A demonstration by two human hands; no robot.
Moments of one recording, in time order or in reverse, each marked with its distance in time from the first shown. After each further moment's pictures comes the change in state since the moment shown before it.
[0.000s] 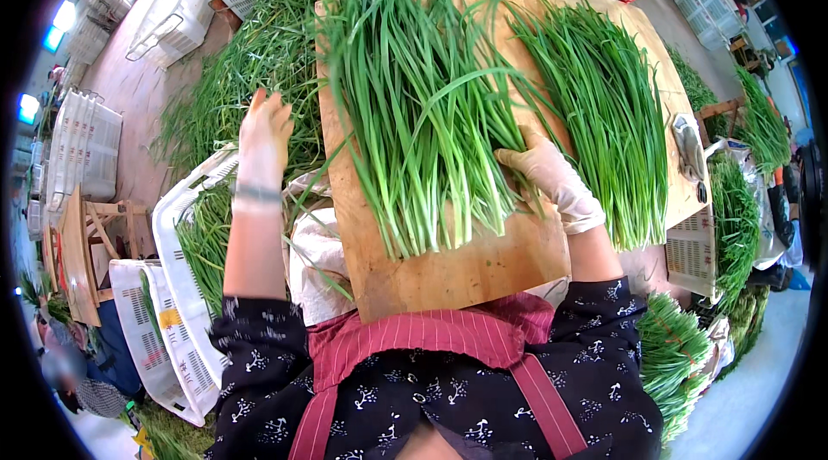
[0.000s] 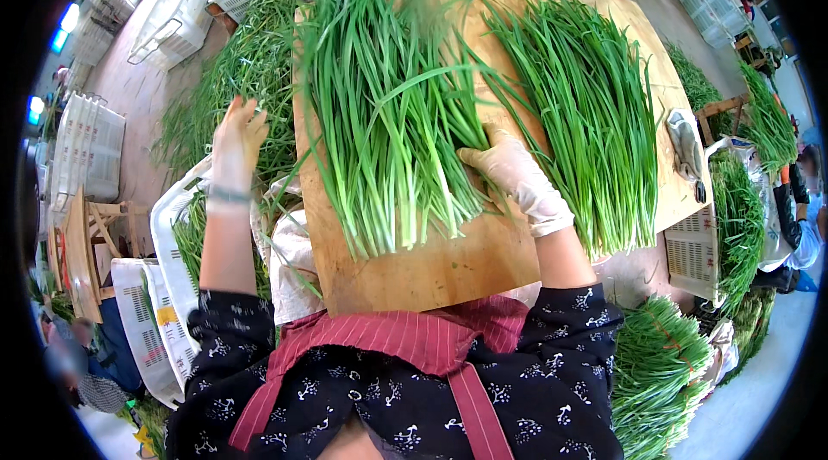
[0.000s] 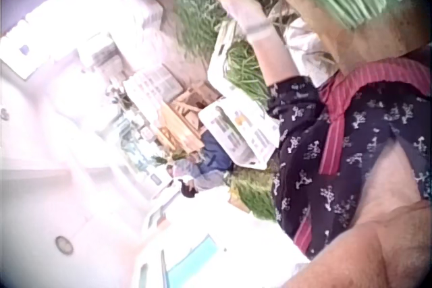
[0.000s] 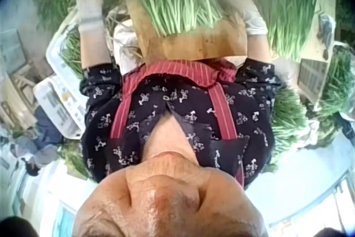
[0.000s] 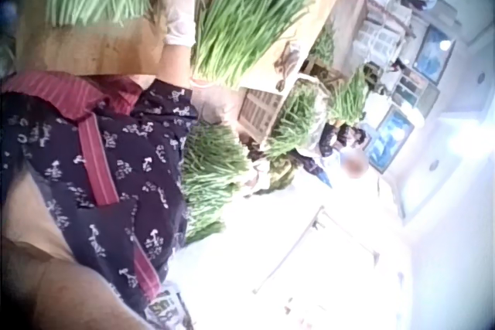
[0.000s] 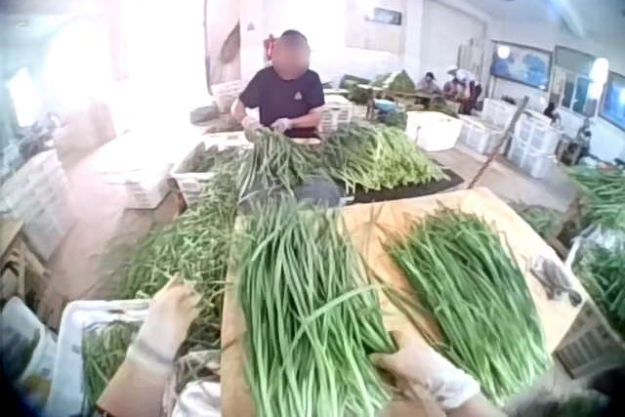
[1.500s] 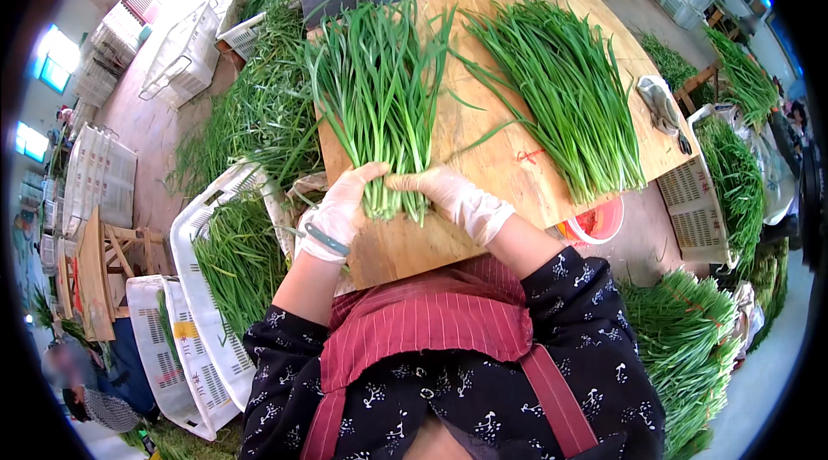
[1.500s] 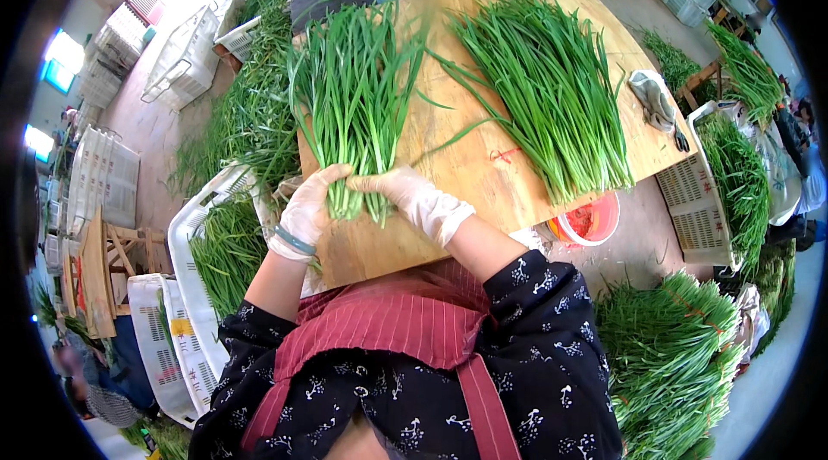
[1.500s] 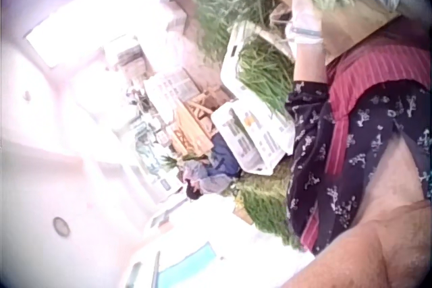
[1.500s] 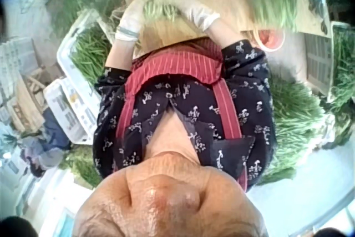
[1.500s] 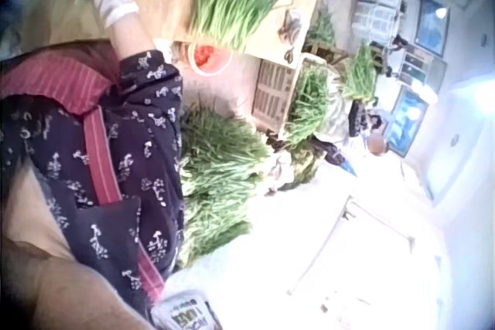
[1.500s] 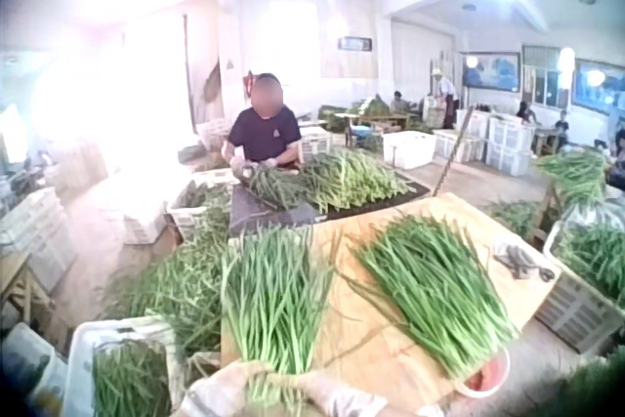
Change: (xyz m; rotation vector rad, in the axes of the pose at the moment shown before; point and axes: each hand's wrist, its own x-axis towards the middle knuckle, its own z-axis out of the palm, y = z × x) left_hand -0.153 -0.041 0.063 -0.066 -0.334 -0.563; right_hand -0.065 0.000 0.105 0.652 -0.439 0.034
